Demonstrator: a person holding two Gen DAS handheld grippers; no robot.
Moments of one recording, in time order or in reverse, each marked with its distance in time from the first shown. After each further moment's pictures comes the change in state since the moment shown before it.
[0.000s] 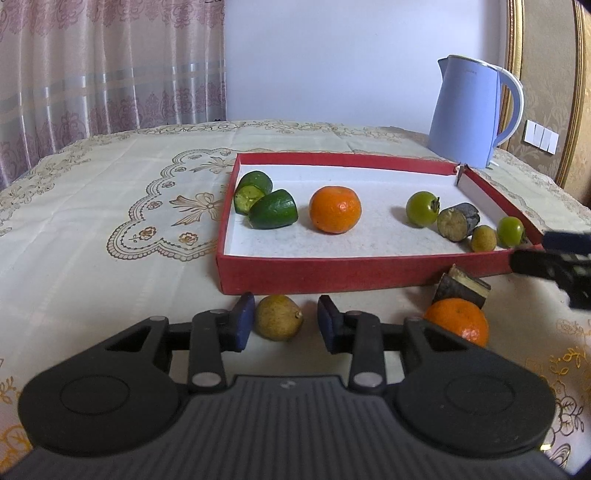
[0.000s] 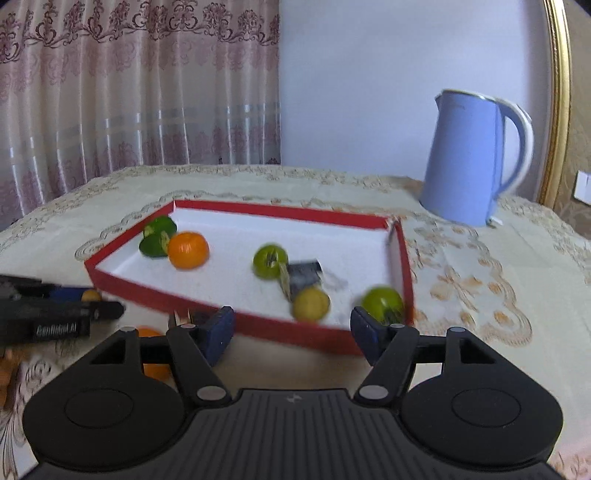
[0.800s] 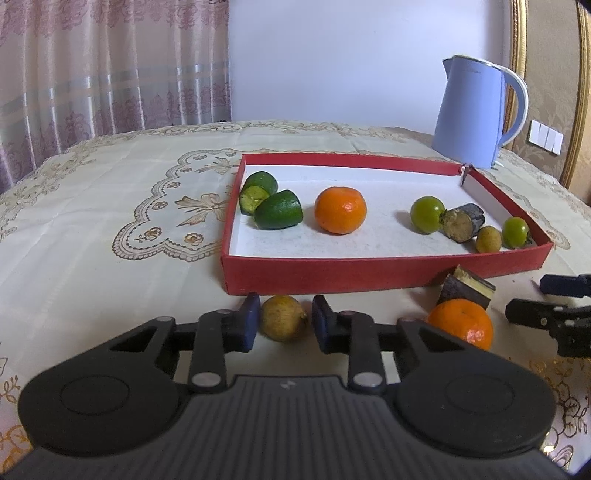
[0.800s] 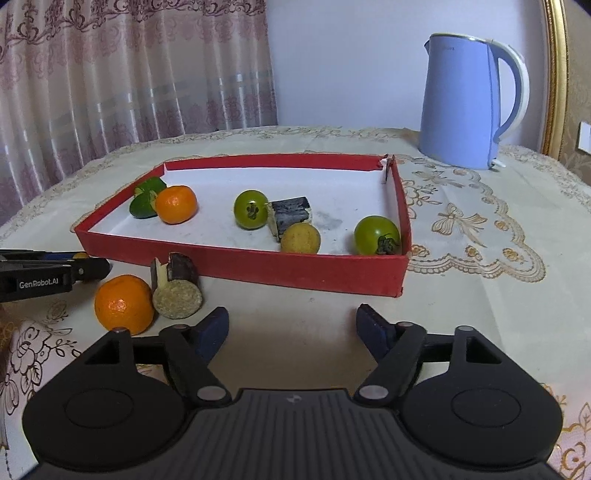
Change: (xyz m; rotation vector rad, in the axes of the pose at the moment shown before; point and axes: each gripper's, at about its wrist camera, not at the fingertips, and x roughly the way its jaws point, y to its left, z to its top) left arm -0.001 0.001 0.000 -0.010 -0.003 0.015; right arm 0.013 -0.016 -0.027 0.069 0.095 0.032
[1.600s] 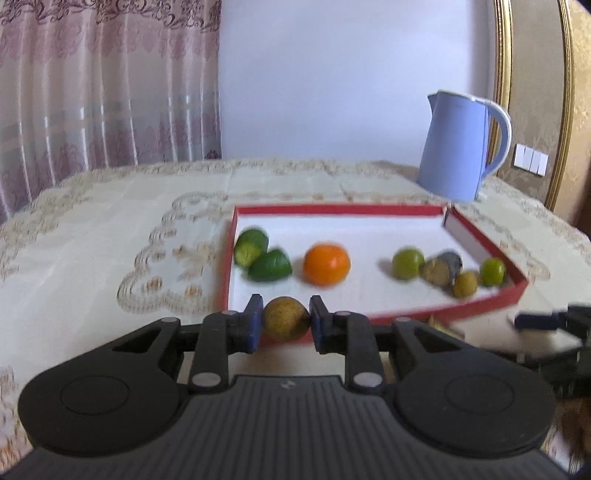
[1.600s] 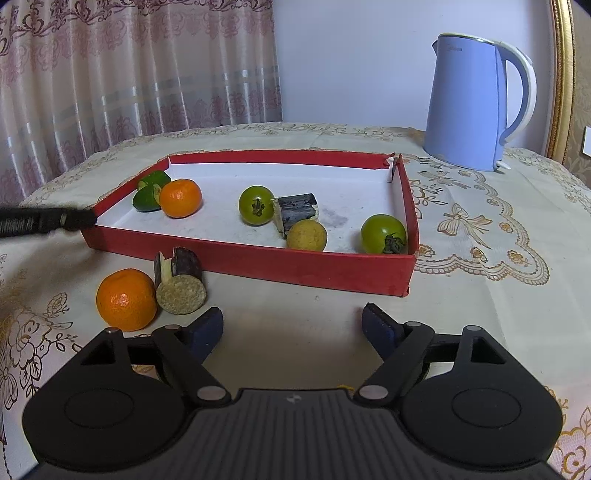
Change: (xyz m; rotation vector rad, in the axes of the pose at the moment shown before) left arm -0.022 -0.002 0.034 0.022 -0.090 -0.036; right arm 0.001 0.003 0.000 -0.020 0.011 0.002
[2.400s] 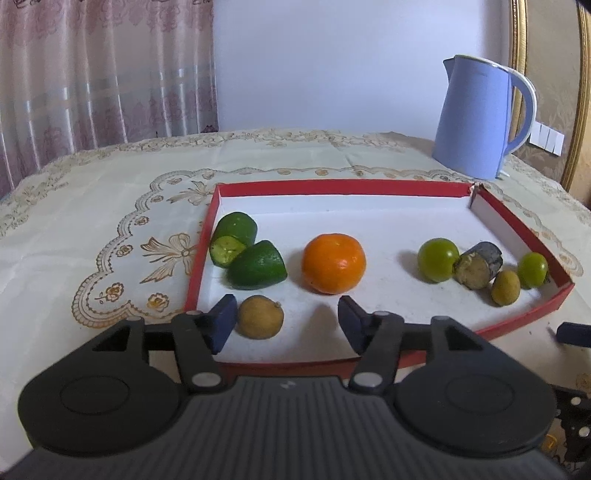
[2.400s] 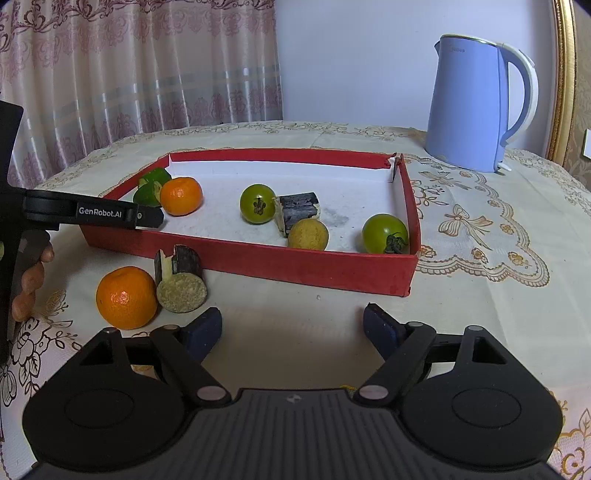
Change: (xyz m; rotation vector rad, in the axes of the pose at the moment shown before) left arm 0.067 -0.009 0.004 0.015 0.090 0.019; right arm 0.000 0.002 0.000 -0.008 0.004 -0.004
